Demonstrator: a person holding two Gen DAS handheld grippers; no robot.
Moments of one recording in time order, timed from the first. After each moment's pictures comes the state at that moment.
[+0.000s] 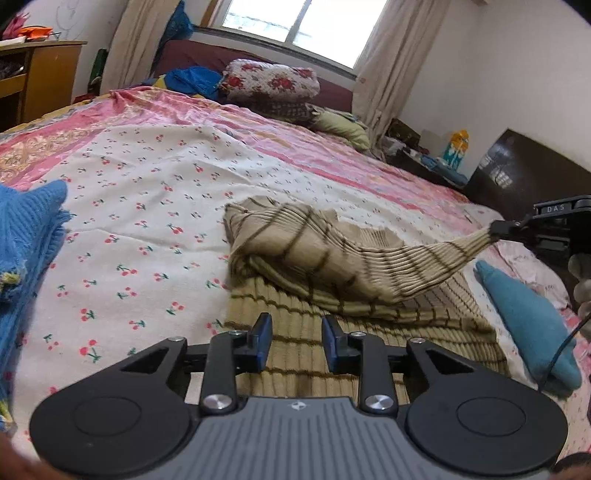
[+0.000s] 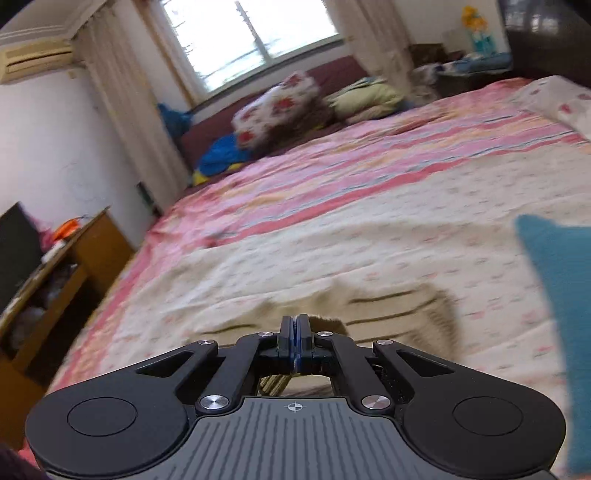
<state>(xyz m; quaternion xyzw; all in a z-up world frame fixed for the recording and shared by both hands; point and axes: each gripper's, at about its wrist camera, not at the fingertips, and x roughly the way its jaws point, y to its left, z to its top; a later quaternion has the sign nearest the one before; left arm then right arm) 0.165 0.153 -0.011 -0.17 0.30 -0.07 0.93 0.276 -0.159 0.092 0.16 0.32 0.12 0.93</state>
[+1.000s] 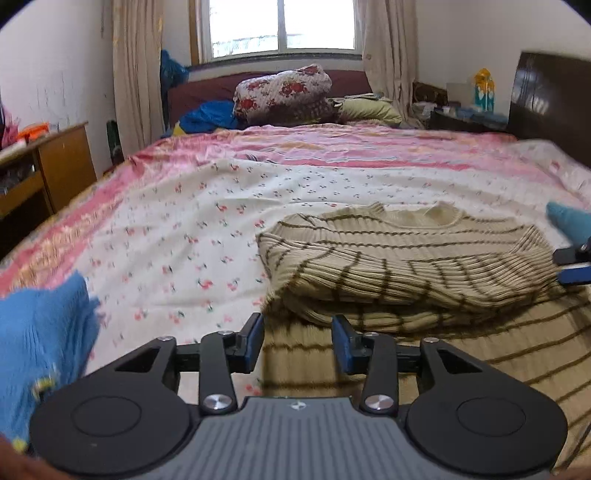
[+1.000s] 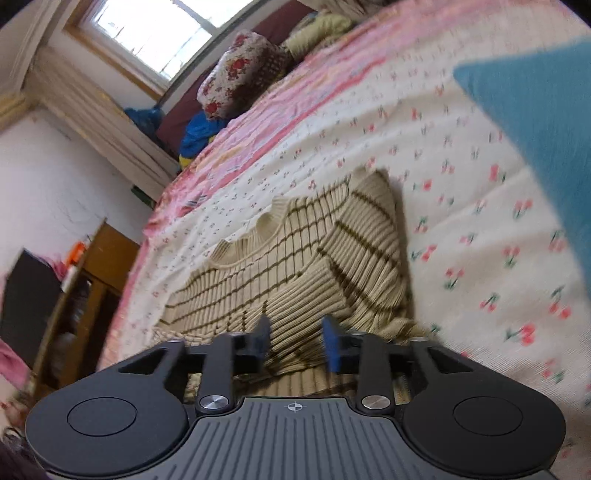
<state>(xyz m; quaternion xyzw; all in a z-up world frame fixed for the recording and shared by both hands) 0.212 0.114 -0.011 0.02 0.30 0.03 0.95 0.272 -0.217 -0.004 0.31 0.40 0.14 0.85</state>
